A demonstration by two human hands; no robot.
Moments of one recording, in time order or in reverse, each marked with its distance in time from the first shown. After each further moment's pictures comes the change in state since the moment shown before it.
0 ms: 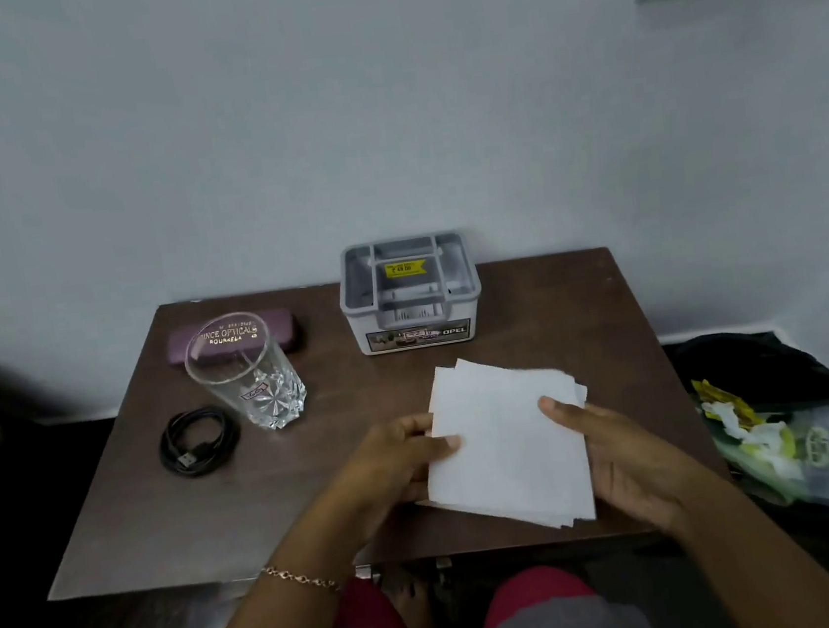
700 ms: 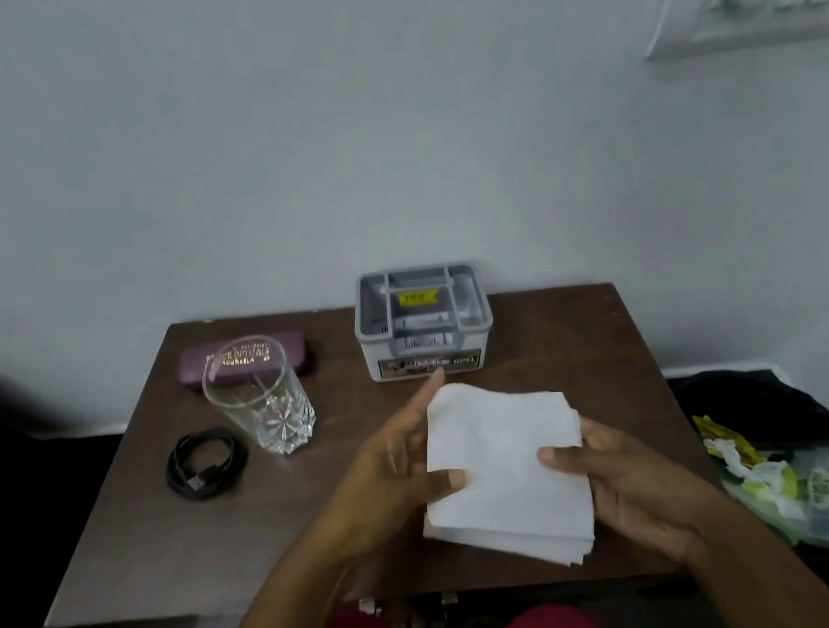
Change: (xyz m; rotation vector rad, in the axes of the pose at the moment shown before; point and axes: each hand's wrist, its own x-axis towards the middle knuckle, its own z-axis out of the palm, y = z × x) left_hand -0.026 0.018 -0.010 -0.014 -0.131 0.346; right_hand 0.002 -0.014 0.013 0.064 -0.131 -0.028
